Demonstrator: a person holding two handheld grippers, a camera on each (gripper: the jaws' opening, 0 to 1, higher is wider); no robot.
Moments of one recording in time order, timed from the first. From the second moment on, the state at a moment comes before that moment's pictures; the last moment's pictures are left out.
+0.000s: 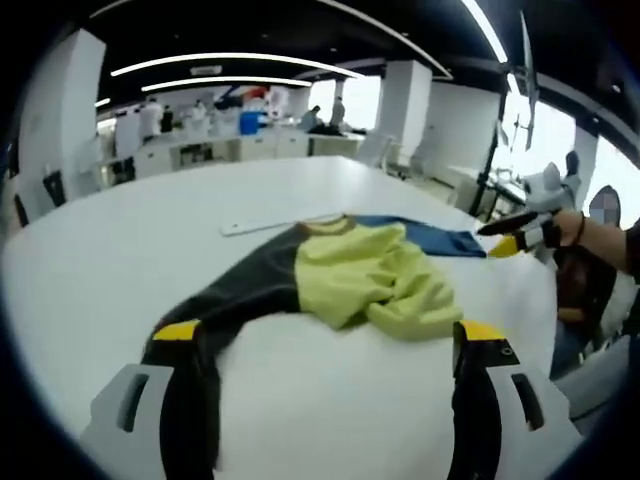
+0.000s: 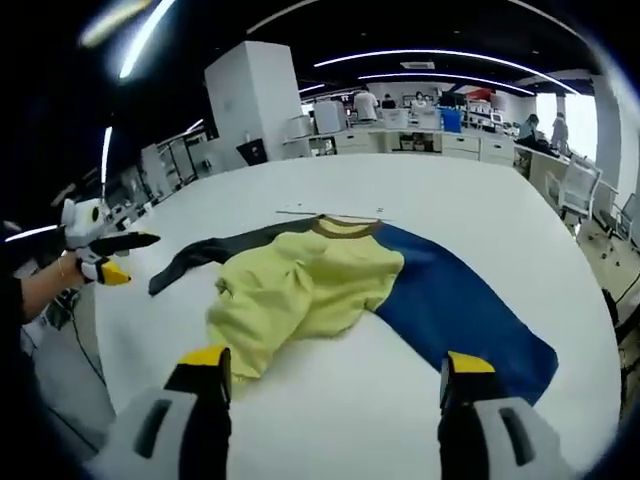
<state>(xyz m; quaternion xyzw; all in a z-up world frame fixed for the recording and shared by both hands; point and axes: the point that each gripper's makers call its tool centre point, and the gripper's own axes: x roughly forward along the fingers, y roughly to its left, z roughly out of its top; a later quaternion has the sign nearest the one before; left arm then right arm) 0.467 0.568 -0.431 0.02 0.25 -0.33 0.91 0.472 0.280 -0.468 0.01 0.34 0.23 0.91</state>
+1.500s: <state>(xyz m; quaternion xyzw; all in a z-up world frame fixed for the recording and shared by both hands) 0.403 0.558 -0.445 0.05 0.26 -0.34 0.90 0.481 0.475 -0.510 -0.15 0.31 0.41 0.85</state>
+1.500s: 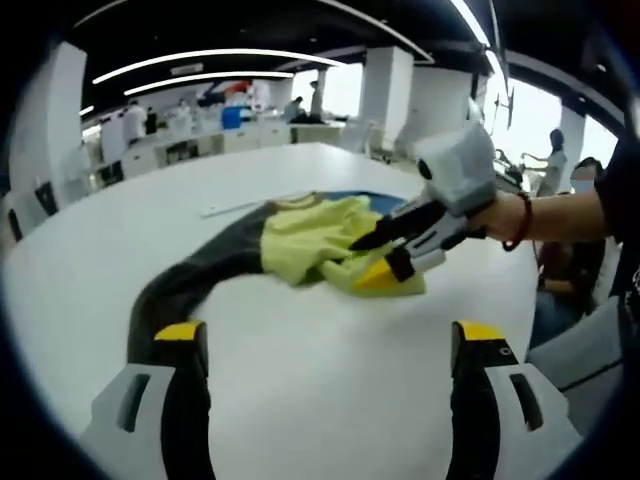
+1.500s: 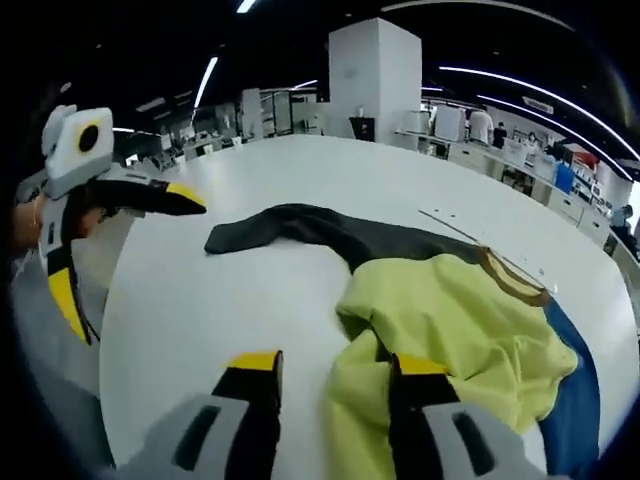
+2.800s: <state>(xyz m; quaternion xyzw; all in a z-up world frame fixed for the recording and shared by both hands) 0.386 0.546 -0.459 0.04 0.29 -0.38 0.88 0.494 0.451 -0.475 -0.19 0.30 0.40 0.84</state>
